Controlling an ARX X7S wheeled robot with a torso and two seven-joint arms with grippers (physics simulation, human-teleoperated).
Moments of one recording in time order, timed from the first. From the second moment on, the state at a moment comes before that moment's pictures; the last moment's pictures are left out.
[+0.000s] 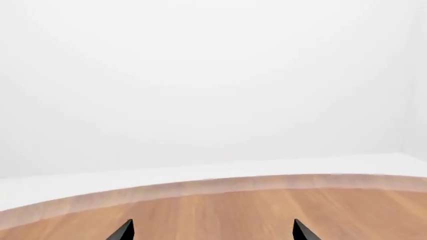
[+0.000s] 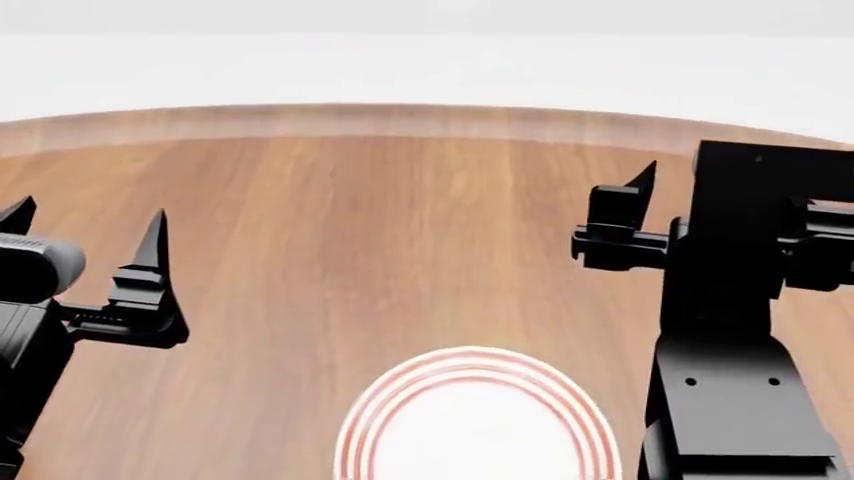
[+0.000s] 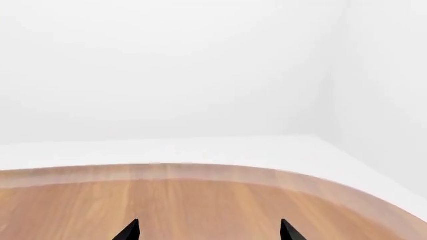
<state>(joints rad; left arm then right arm) -0.49 -0.25 0.07 0.36 -0.30 -0.67 -0.08 0.77 0.22 -0.04 0.03 0.14 0.72 0.22</state>
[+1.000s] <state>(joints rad) -0.52 -0.16 -0.14 0.17 -0.21 -0.72 -0.45 0.76 0.22 -0.05 0.07 0.16 0.70 0.23</state>
